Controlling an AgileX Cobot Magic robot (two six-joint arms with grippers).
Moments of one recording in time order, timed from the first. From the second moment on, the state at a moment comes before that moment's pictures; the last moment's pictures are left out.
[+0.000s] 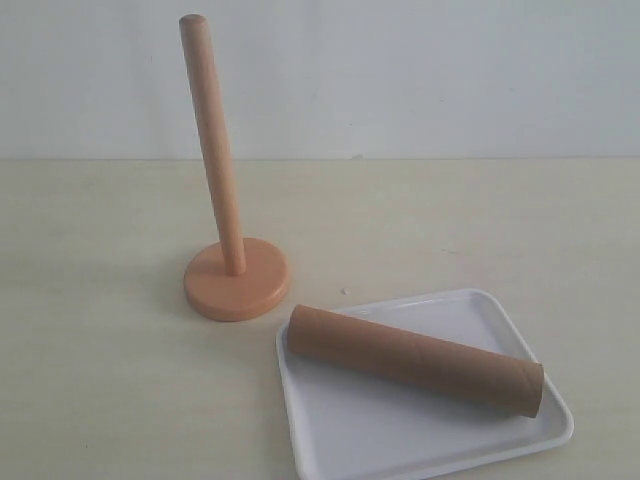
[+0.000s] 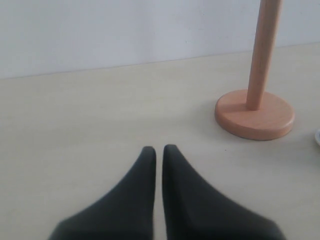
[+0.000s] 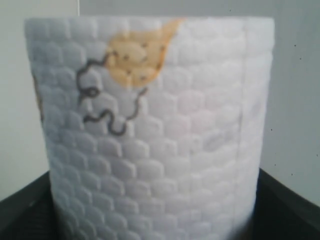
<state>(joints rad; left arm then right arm) -0.09 0.00 0.00 -0.02 0.31 0.08 0.71 1.50 -1.60 -0.33 -0.22 0.44</state>
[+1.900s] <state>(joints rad) -0.09 0.00 0.00 -0.02 0.31 0.08 0.75 1.89 -1.67 -0.30 -0.17 0.26</state>
